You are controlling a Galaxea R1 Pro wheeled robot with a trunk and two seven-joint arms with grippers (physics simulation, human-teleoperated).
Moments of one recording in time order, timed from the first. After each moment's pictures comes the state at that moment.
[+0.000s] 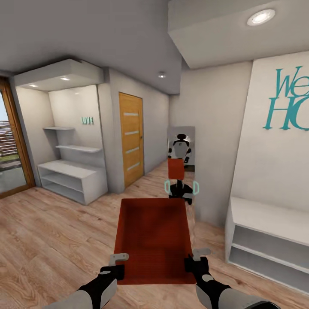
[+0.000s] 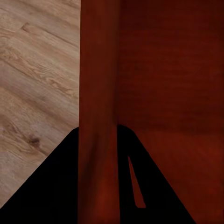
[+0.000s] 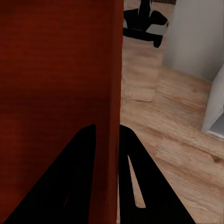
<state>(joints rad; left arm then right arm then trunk) -0.63 -0.12 -0.16 -0.13 0.21 0.01 0.21 -0.67 0.10 0.23 0.01 -0.13 -0.36 -0.14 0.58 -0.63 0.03</state>
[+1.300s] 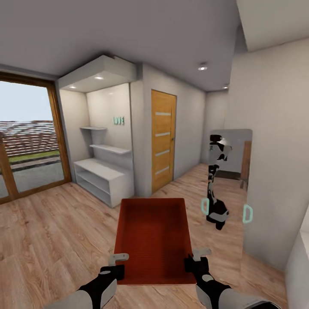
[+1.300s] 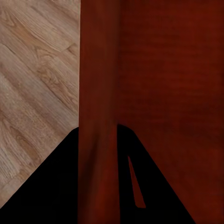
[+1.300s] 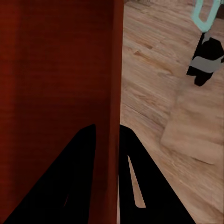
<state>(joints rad) -0.63 -0.12 -0.17 -0.13 0.21 0.01 0.21 -0.67 0.10 0.23 0.01 -0.13 -0.36 -0.14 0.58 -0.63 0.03</state>
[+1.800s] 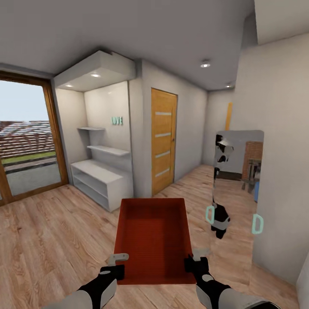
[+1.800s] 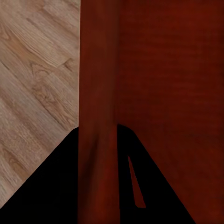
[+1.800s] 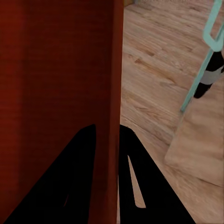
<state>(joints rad) -0.63 -0.12 -0.16 -0.13 0.21 0.01 0.21 -0.67 0.10 0.23 0.01 -0.13 -0.36 -0.14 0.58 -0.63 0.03</state>
